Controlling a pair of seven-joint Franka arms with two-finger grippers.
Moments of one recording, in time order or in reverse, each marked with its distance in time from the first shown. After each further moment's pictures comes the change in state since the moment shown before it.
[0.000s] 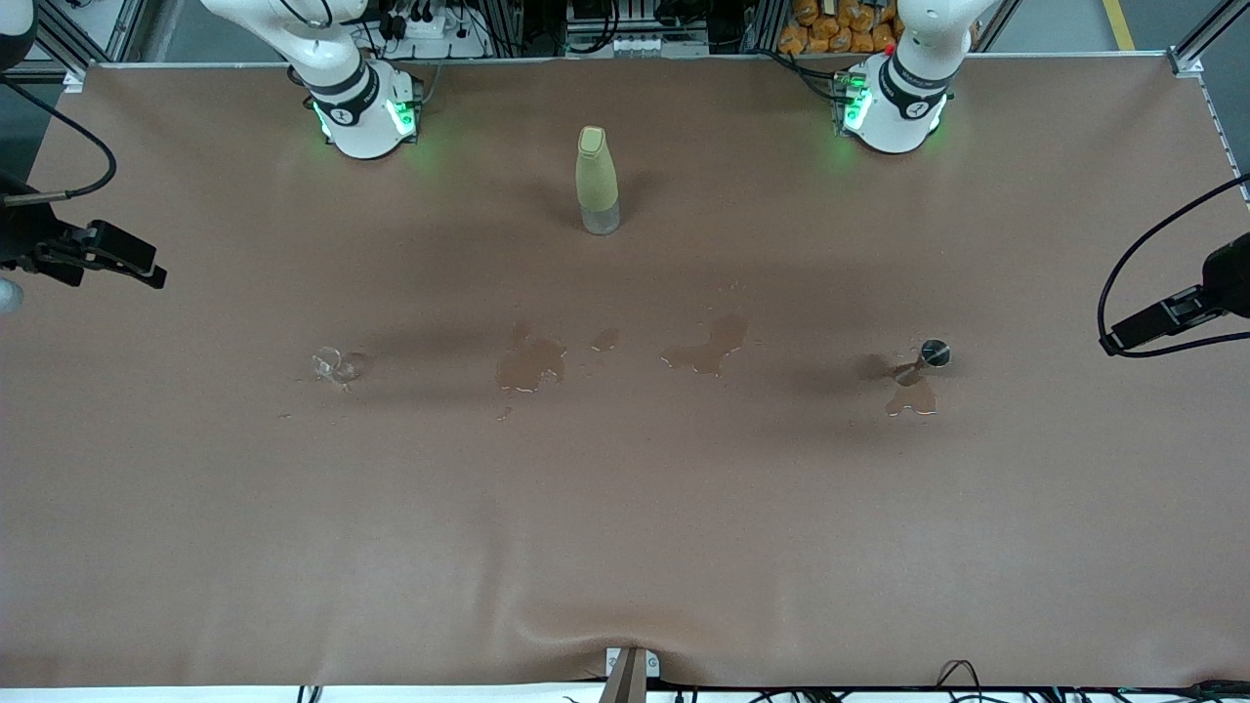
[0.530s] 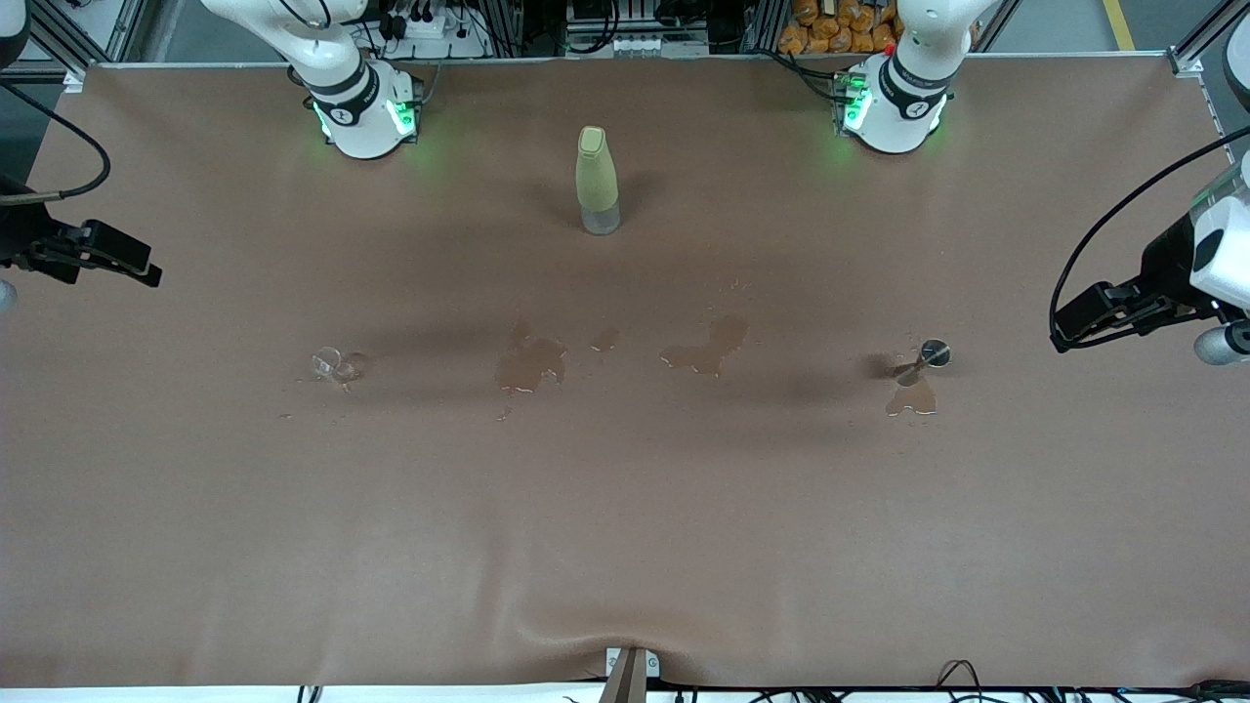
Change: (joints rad) left arm -0.005 -0.027 -0.134 0.013 0.062 0.028 -0.041; right arm -0.006 0.000 -0.004 0.000 0.000 -0.012 0.000
